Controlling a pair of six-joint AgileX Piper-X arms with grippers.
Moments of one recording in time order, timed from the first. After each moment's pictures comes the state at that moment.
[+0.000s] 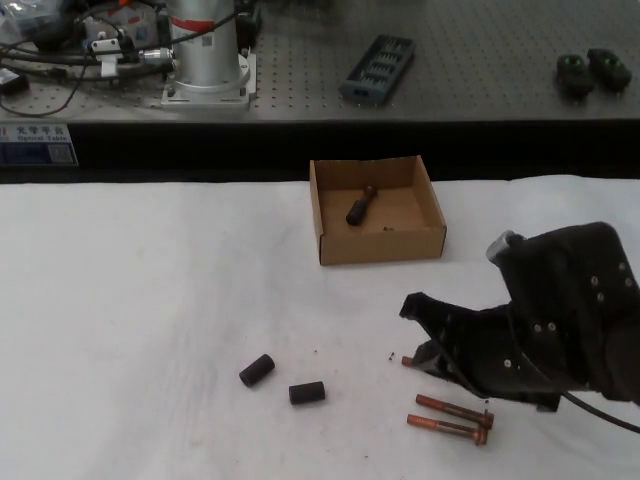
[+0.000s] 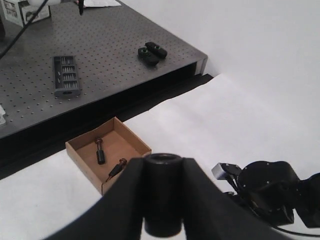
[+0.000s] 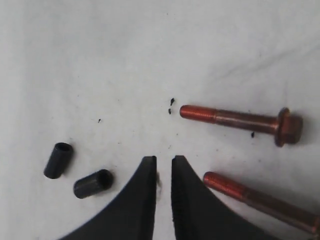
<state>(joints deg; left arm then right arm) -22.7 63.3 -83.9 46.6 21.6 -1.8 35.8 87.8 -36.8 4.0 -6.2 47.6</state>
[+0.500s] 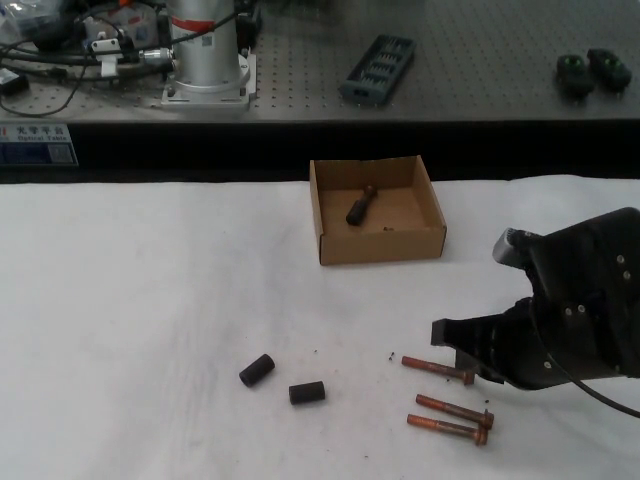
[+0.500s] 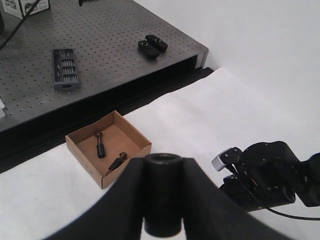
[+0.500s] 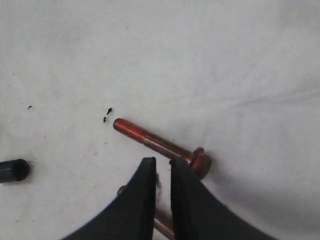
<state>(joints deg) -22.7 63.3 -83.9 47.5 21.6 -1.3 30.2 87.8 -37.7 9.2 -5.8 28.2</state>
